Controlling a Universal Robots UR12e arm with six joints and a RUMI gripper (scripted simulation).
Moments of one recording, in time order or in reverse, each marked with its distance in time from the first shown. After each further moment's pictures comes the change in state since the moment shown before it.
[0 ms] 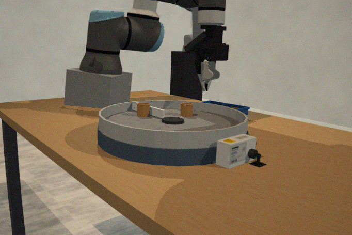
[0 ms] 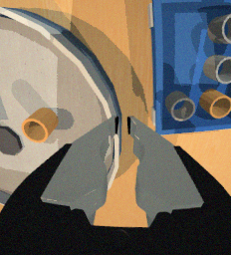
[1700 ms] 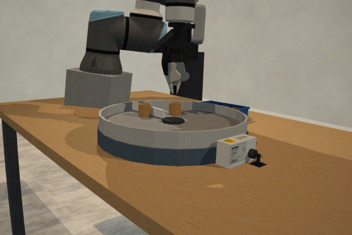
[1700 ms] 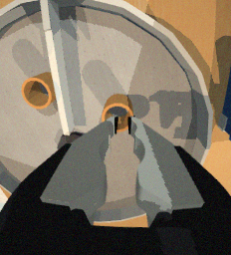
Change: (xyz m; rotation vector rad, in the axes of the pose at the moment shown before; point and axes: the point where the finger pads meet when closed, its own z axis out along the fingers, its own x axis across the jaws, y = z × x) arm -0.135 -0.010 0.000 0.002 -0.006 0.004
